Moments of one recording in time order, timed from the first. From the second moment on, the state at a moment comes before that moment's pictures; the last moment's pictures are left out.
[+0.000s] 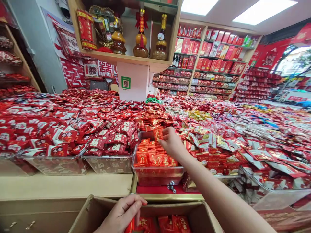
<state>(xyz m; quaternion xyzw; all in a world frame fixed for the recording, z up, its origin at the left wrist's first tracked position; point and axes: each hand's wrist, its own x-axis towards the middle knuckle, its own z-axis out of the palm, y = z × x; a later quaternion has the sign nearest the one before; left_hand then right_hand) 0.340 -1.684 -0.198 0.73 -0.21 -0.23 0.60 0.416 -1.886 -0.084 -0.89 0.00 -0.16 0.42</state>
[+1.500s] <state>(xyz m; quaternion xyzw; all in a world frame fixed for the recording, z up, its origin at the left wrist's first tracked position) 0.350 -1.679 -0.205 0.79 -0.26 -0.18 0.52 0.504 -1.900 -0.104 -1.00 0.00 0.01 0.01</state>
